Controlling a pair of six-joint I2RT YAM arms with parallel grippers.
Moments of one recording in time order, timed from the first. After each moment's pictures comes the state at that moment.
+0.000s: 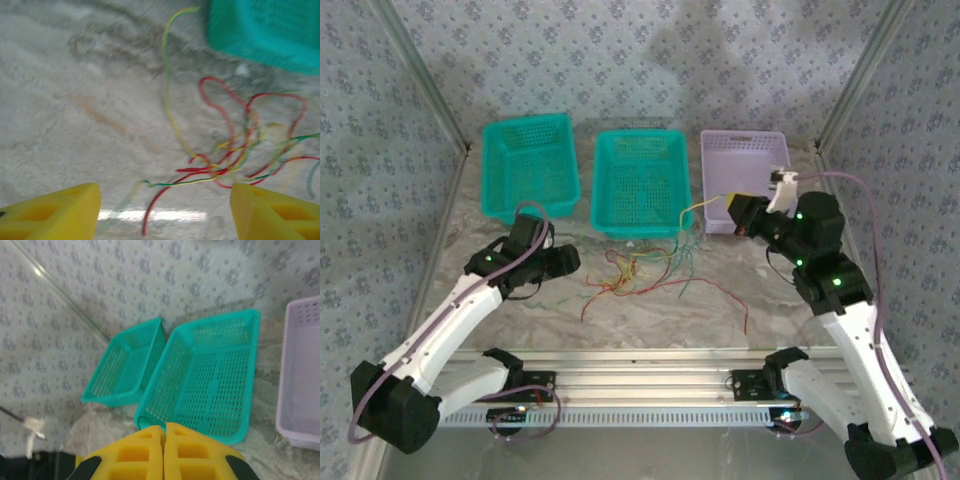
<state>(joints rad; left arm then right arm) -0.47 1.02 0.88 -0.79 0.00 -0.66 0.33 0.83 1.04 -0.44 -0.27 0.48</state>
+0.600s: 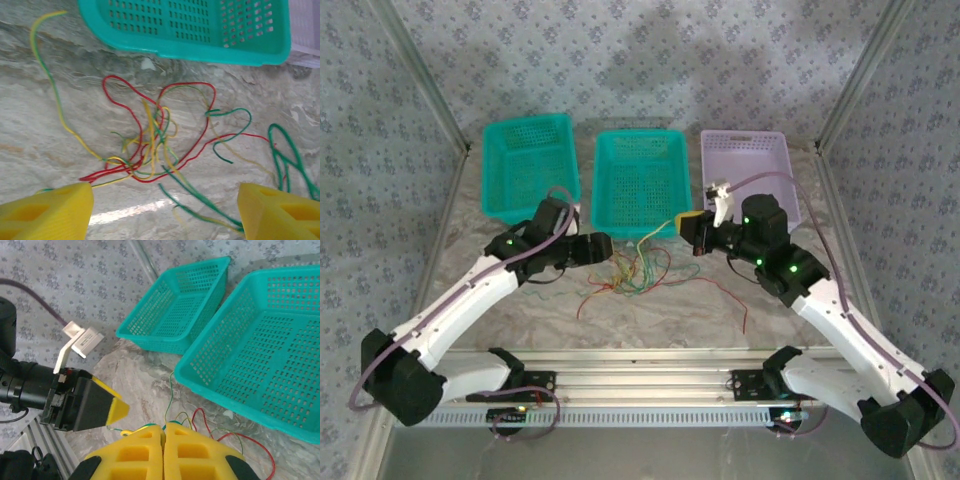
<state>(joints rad) -0.61 1.17 1.00 -0.69 0.14 -0.69 0.58 0.97 0.96 -0.29 -0.32 0.35</state>
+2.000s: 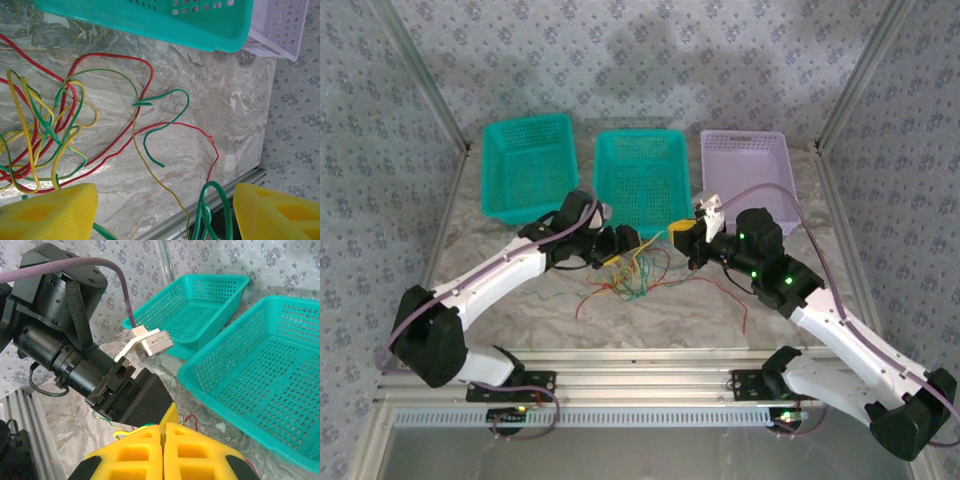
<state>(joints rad) -0.63 1.39 1.03 -0.48 0.40 -0.94 0.66 0.92 0.87 -0.19 -0.27 0.17</state>
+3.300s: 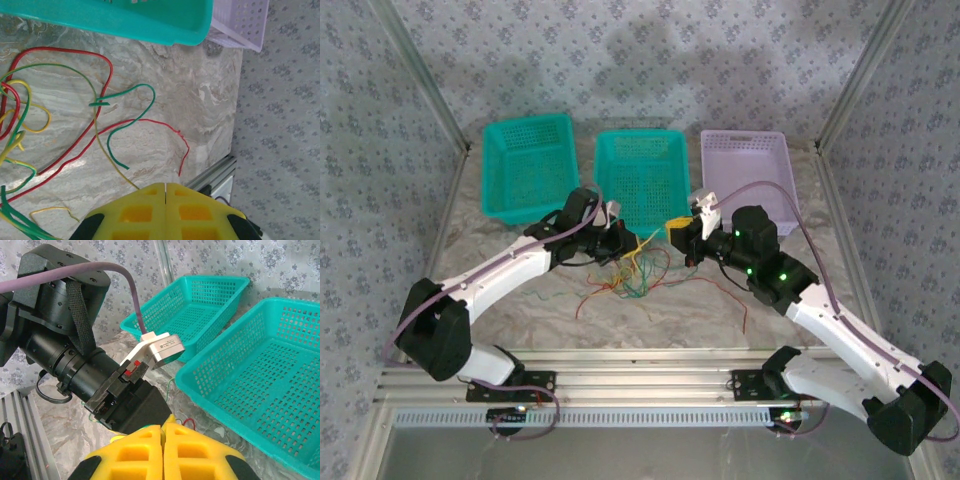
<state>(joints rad) -0.64 1.43 1.02 -0.35 0.51 -0.98 0.66 0.96 0.87 -0.16 -0.27 0.16</state>
